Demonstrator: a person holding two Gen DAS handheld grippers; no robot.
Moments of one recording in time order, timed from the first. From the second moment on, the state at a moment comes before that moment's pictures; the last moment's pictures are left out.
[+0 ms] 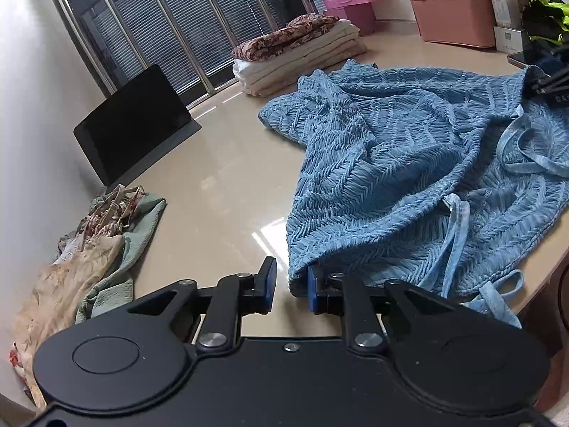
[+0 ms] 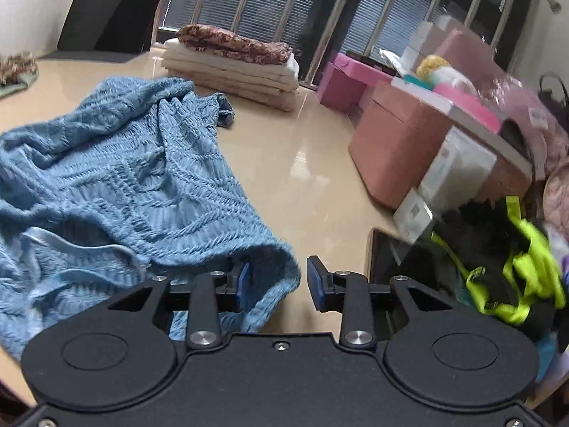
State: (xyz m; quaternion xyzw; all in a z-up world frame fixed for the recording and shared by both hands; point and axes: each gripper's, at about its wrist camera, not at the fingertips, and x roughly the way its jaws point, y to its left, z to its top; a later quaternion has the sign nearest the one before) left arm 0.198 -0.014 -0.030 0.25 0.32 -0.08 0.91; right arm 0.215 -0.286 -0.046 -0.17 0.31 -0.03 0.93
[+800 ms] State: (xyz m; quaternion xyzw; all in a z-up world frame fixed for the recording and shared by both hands) left arm 0.192 -0.010 -0.031 0.18 0.30 -0.09 0.93; right arm 0.189 -0.351 -0.044 0.16 0.31 -0.04 0.94
